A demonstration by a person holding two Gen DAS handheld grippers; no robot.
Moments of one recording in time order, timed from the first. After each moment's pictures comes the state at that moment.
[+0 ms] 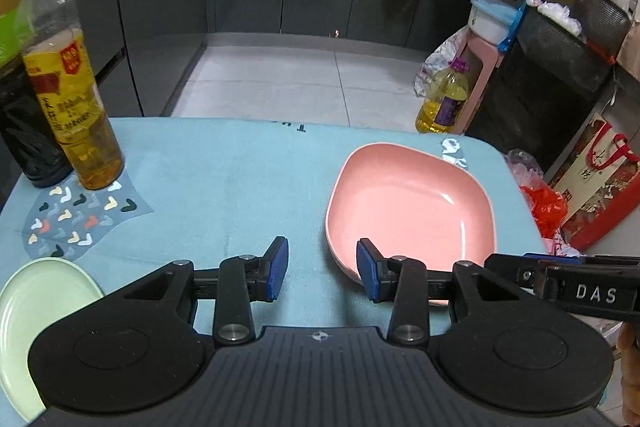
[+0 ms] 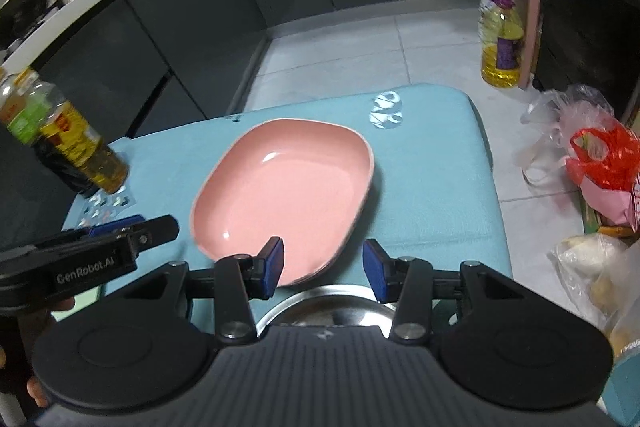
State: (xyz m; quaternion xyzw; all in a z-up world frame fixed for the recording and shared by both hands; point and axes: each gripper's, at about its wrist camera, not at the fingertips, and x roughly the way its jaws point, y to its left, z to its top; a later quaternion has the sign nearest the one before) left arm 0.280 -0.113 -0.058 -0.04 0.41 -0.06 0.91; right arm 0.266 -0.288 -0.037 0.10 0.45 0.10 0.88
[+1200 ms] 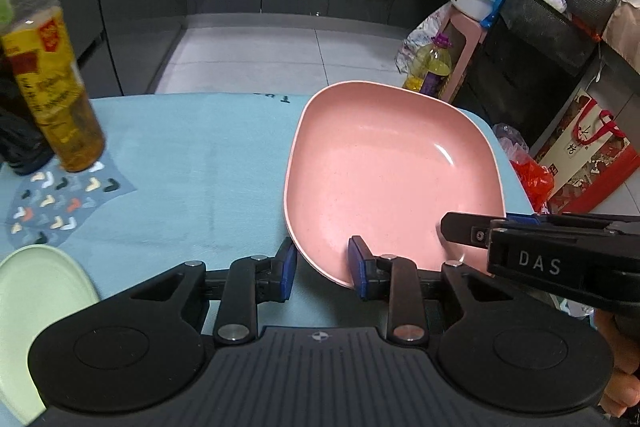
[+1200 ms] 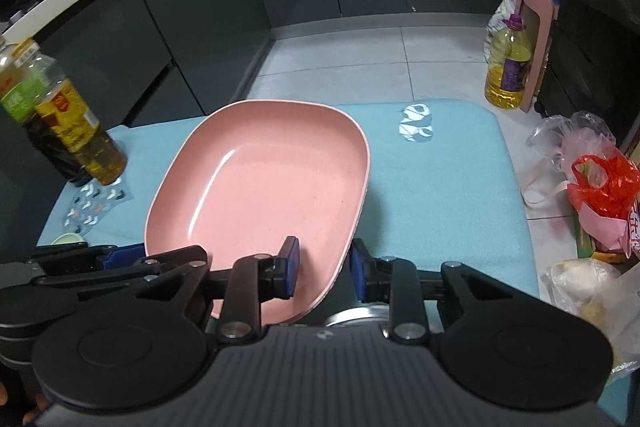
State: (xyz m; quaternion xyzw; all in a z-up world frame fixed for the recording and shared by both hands) left arm 0.271 -0.107 -0.063 -0.04 0.44 -0.09 0.89; right arm 0.267 -0.252 -0.039 0.05 0.43 0.10 0.89
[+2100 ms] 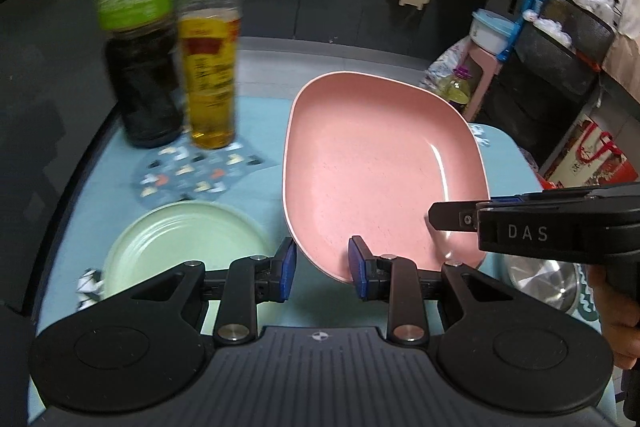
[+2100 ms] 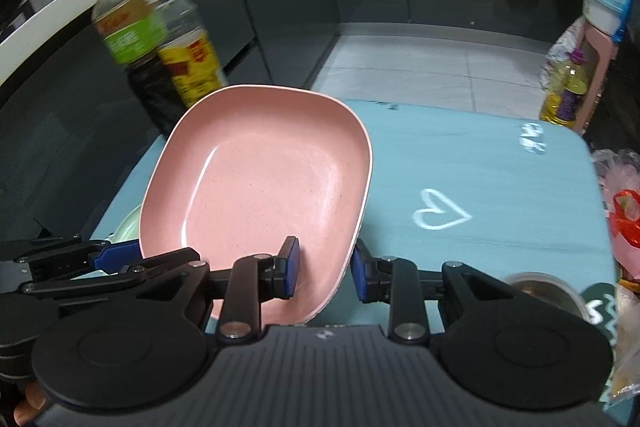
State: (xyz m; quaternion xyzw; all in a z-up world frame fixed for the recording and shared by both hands) left arm 0.190 0.013 -0.038 -0.05 0.40 -0.07 0.91; right arm 0.223 -0.141 -0.014 0.00 0.43 0.17 0.89
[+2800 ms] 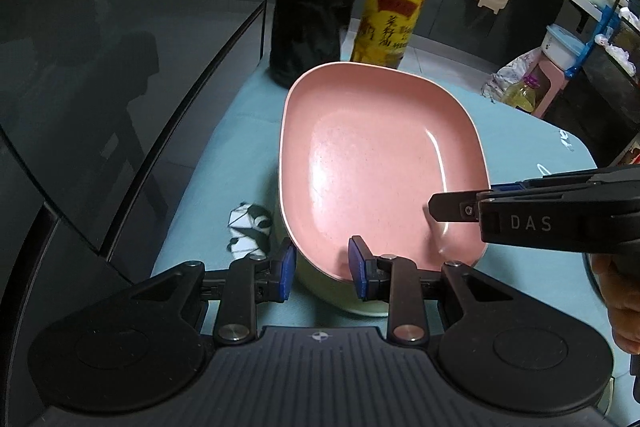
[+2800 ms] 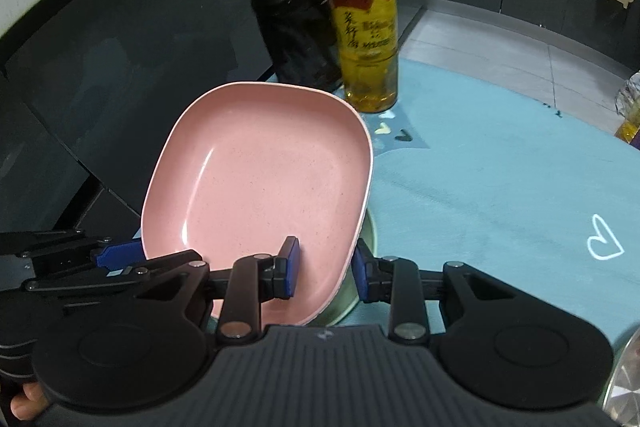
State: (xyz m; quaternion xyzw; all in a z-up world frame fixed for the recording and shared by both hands) left arm 0.159 0.123 -0.065 -0.10 0.43 0.01 0.90; right arm 0.225 -0.014 -0.041 -0.06 0.46 0.26 0.84
